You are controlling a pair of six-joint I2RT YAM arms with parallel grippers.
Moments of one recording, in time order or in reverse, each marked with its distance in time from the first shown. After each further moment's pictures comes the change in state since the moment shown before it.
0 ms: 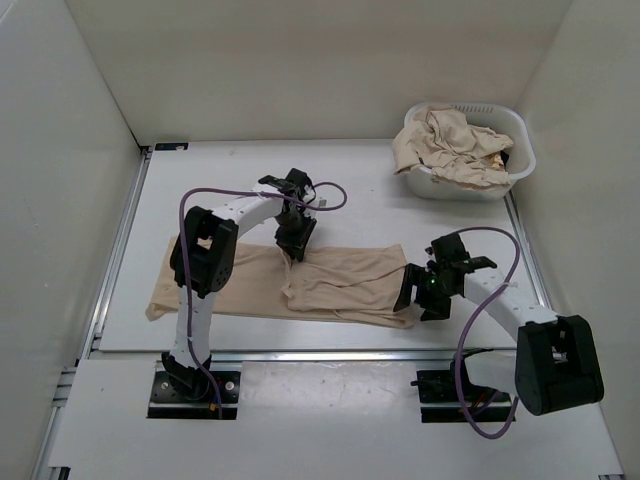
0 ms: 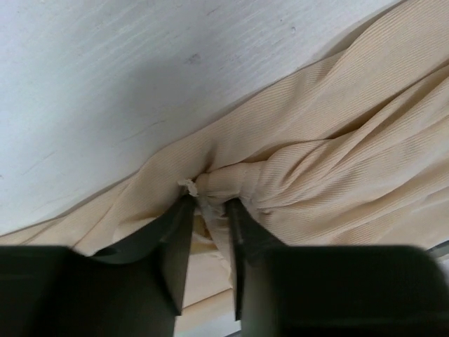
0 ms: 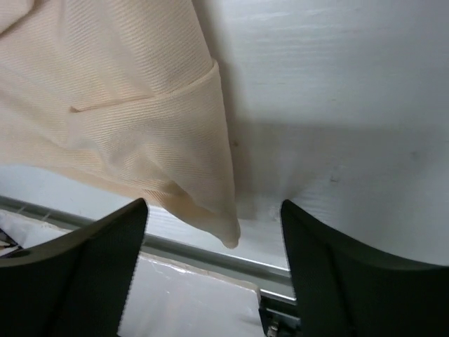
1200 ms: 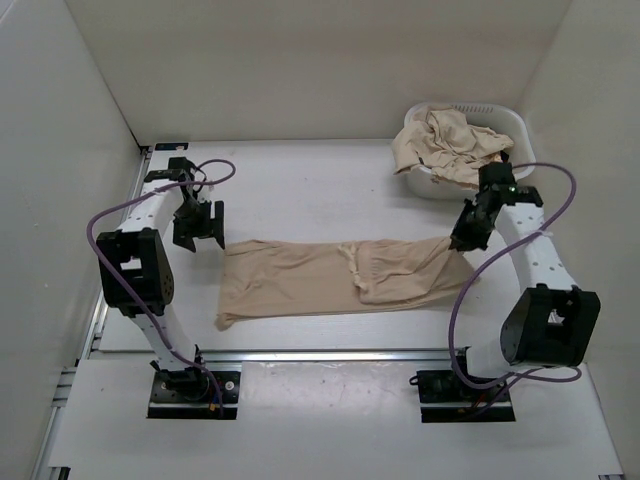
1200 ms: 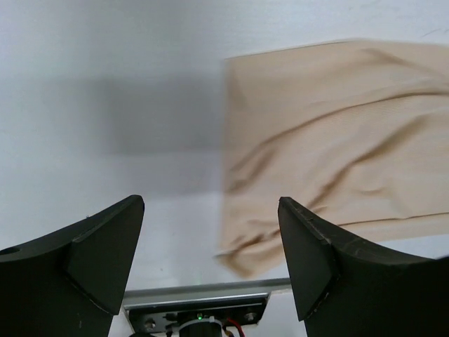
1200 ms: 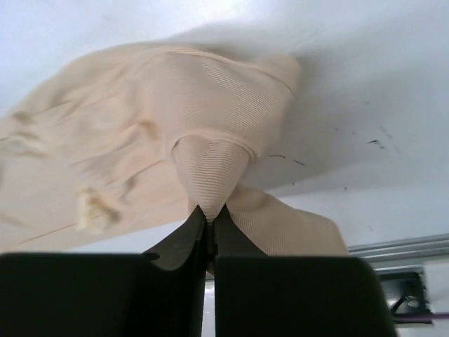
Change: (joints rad) left arm 0.543 -0.317 -0.192 -0.098 -0.096 0.003; right arm -0.281 0.233 0.595 -0.331 0.207 -0.041
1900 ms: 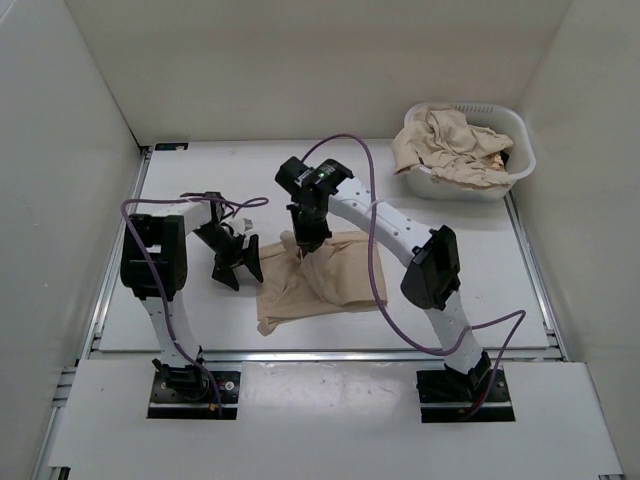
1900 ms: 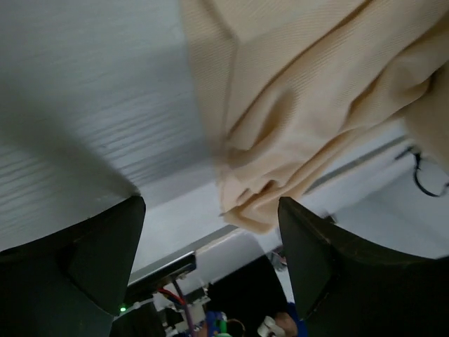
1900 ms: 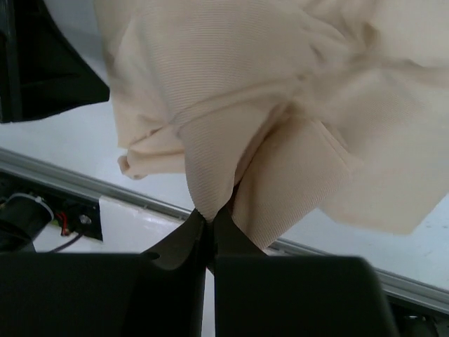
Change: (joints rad) left arm -0.100 0.141 -0.203 -0.017 0.381 -0.012; right arm 0.904 0.733 1.064 -0.369 0.040 0.187
